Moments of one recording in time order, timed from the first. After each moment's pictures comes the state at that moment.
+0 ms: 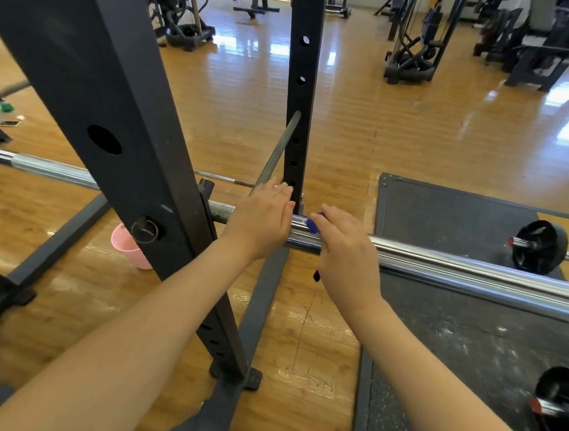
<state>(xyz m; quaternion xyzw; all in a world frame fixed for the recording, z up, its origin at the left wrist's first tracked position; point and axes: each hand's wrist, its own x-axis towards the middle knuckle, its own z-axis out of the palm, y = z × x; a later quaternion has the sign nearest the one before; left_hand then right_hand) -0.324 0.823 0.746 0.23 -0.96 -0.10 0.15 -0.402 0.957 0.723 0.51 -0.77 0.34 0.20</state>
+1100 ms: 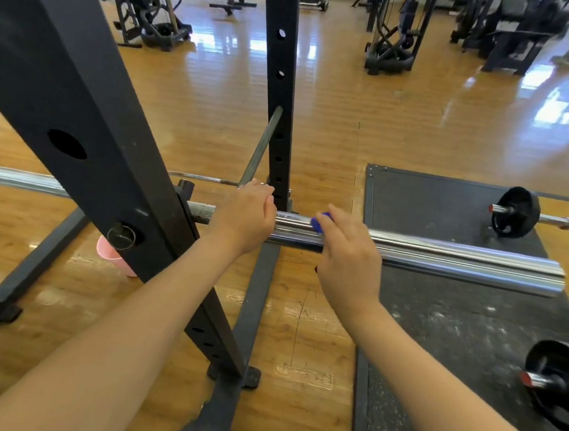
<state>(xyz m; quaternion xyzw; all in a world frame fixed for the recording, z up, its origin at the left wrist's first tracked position) -0.329 0.825 0.749 0.29 -0.93 -0.17 0.15 -0.408 0.975 0.709 0.45 -0.80 0.34 0.22</state>
